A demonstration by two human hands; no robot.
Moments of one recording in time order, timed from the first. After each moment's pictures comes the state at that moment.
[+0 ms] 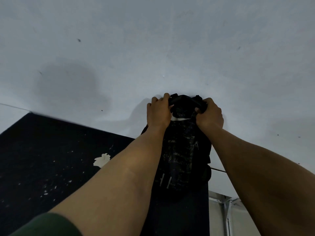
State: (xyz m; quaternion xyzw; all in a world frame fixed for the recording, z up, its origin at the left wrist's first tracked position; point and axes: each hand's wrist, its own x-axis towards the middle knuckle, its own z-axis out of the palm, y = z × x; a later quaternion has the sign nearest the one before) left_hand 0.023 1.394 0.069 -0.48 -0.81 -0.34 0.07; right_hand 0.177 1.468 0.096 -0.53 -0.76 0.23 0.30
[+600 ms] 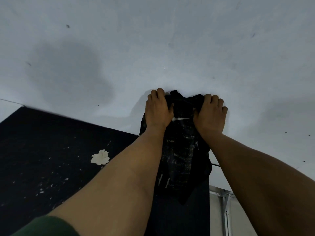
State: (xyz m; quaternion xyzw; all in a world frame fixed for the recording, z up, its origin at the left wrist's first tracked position) left_hand 0.015 1.410 0.043 -0.43 -0.83 -0.33 0.10; right_hand 0.163 1.482 0.060 -0.52 -0.82 -0.06 0.23
